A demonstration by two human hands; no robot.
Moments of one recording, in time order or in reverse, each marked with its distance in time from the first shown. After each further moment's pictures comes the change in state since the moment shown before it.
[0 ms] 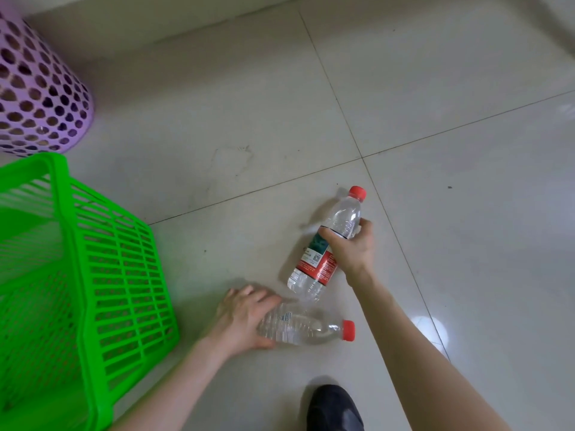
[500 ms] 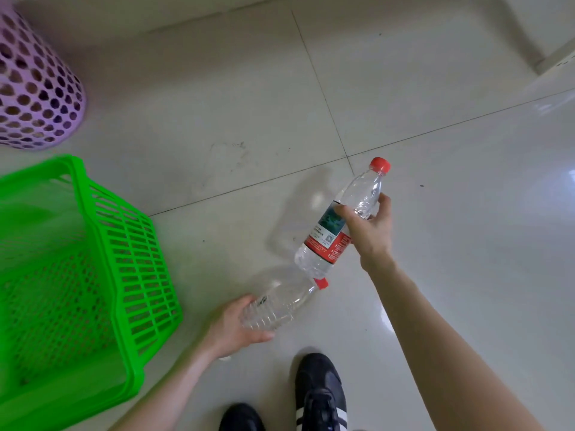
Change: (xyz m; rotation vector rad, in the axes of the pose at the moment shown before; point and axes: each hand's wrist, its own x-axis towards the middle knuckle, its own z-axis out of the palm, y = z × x) left_hand -0.047 0.014 0.004 -0.811 -0.062 -0.410; right_hand -0.041 -0.072 -0.052 0.145 0.000 -0.065
